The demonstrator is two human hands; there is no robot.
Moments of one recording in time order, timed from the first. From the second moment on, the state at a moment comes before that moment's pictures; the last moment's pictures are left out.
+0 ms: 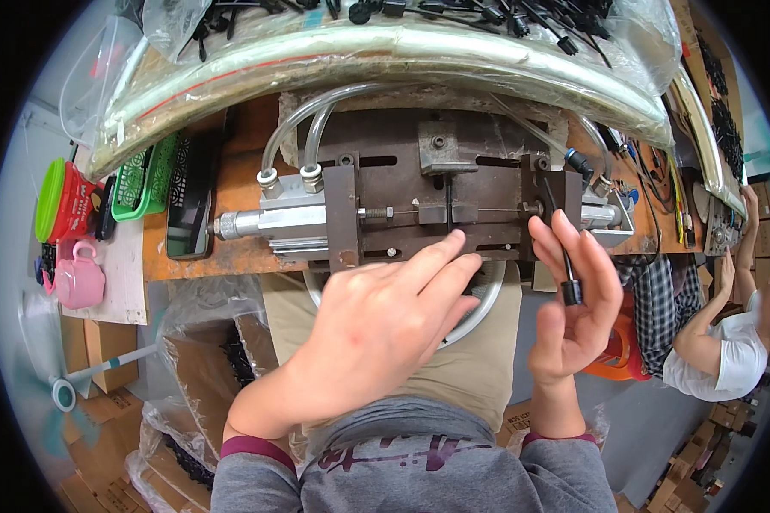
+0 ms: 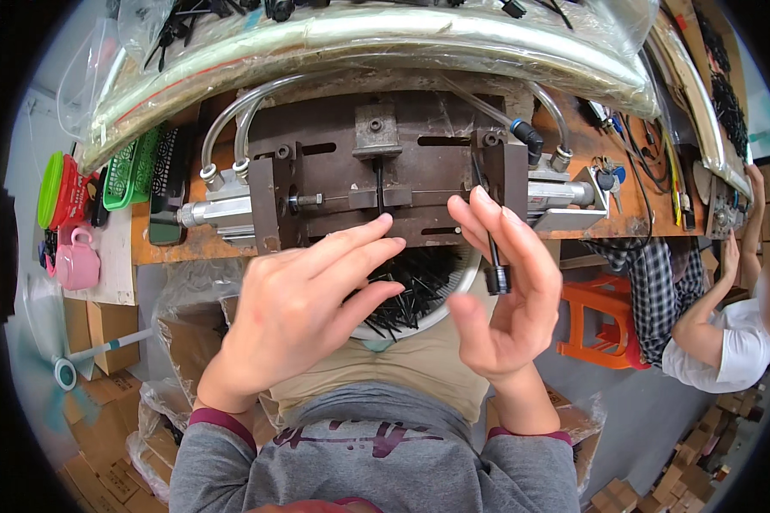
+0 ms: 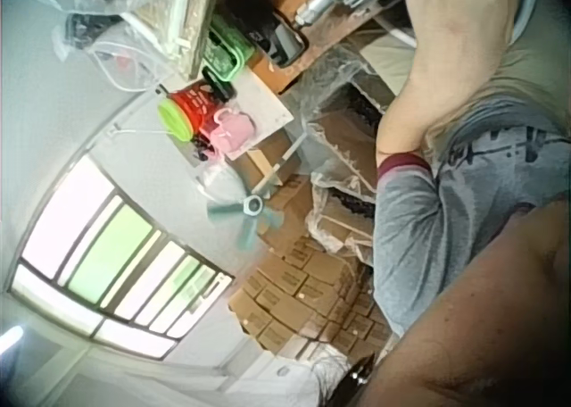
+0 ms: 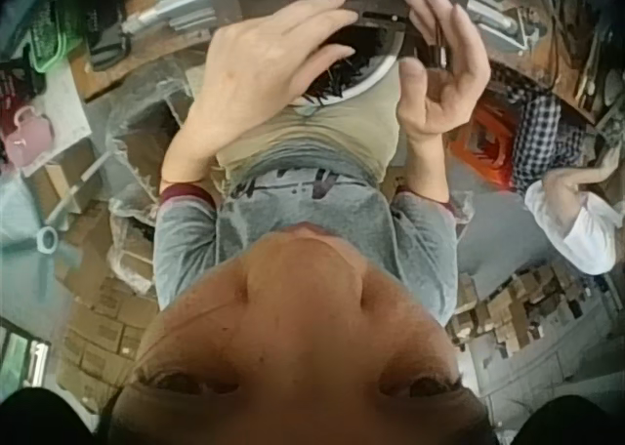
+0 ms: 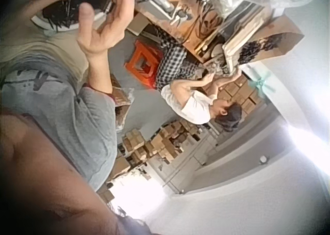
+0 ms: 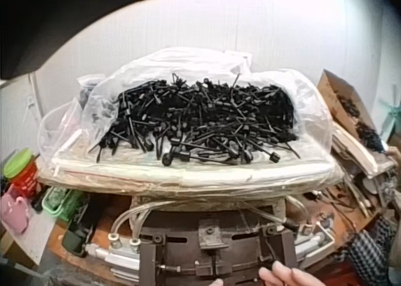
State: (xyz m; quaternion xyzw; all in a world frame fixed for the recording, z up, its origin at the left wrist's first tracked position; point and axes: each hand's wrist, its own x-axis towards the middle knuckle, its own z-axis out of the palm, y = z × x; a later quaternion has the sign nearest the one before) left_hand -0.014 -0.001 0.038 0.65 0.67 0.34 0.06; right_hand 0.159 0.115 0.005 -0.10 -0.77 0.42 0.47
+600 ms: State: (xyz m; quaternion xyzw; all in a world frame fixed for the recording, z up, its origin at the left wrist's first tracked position) left_hand -0.139 0.122 0.103 0.64 0.70 0.29 -0.17; right_hand 0.139 0.102 0.004 -0.14 -0.92 0.21 0.29
